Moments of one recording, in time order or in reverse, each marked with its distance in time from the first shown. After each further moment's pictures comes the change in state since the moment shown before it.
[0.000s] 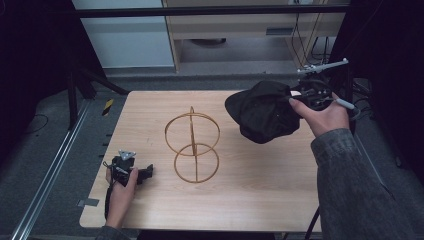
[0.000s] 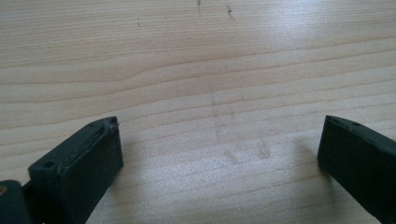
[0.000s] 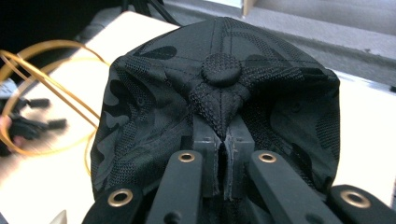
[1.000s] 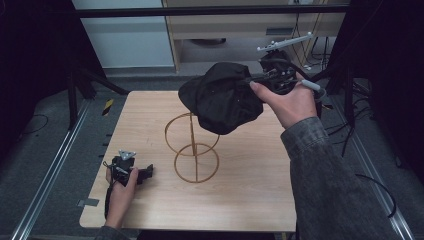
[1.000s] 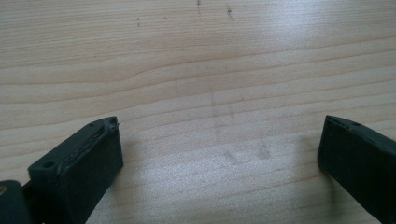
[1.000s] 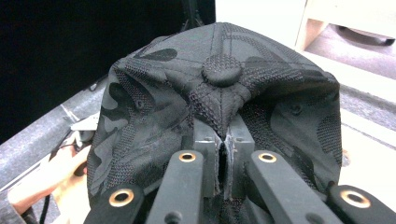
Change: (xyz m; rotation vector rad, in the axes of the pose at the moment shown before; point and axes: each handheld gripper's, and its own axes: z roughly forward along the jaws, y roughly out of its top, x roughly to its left) left arm 0.000 0.000 0.000 0.000 -0.001 0.000; right arm 0.090 0.058 0.000 -0.096 0.167 -0.124
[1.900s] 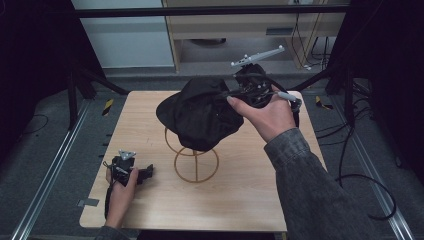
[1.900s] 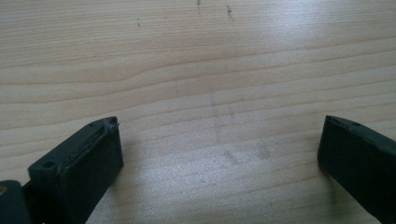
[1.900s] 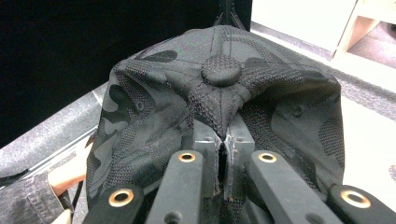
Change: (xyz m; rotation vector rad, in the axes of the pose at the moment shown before) left arm 0.000 0.000 0.000 -0.001 0.001 -0.002; right arm 0.038 -0.008 0.027 0.024 0.120 -0.050
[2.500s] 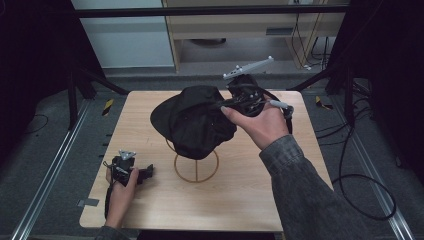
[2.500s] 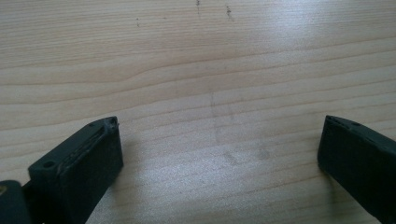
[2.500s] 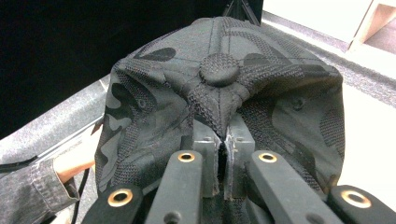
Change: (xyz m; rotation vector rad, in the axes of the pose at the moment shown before) left arm 0.000 0.000 0.000 -0.001 -0.001 0.001; right arm 0.007 -0.013 0.016 0.038 0.031 -0.012
